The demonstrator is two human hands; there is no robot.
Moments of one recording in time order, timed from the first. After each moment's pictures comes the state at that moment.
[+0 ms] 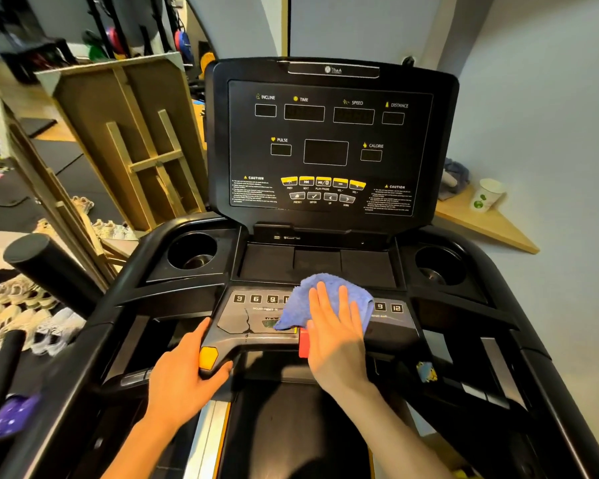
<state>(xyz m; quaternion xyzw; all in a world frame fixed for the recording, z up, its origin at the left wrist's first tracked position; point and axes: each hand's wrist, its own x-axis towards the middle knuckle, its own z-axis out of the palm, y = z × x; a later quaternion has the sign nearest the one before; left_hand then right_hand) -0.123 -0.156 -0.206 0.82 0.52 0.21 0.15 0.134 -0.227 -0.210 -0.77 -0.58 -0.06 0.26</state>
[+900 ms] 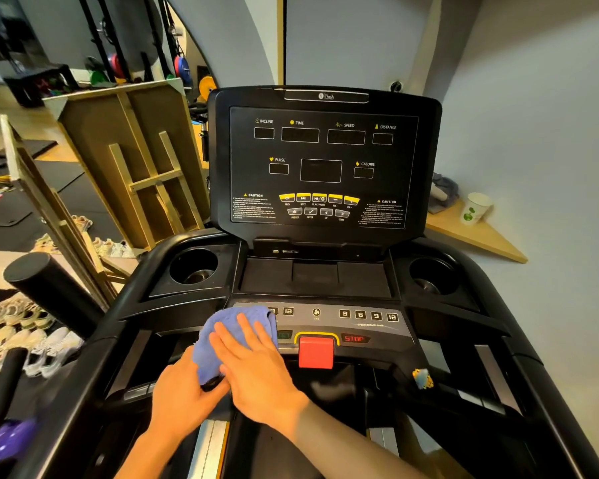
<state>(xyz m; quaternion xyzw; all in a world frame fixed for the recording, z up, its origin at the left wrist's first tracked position) -0.129 -0.157 -0.211 0.81 0.48 0.26 0.18 0.033 -0.198 -0.208 -0.60 -0.78 0.01 0.17</state>
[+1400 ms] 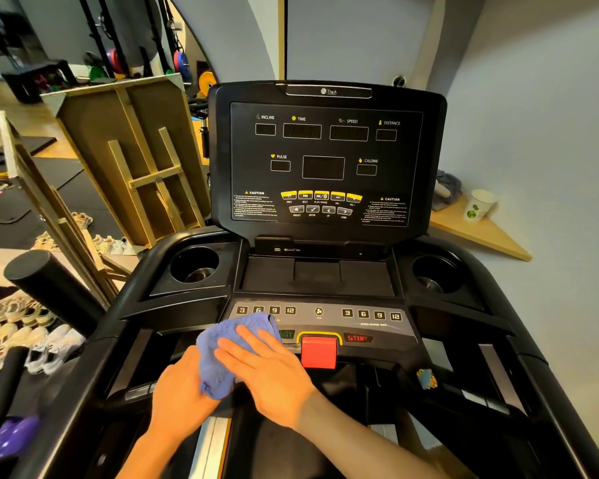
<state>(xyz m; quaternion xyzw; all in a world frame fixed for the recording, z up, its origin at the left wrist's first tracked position) -0.129 -0.150 -0.218 0.85 0.43 0.26 0.17 0.060 -0.210 -0.213 -0.54 -0.83 0.02 0.14</state>
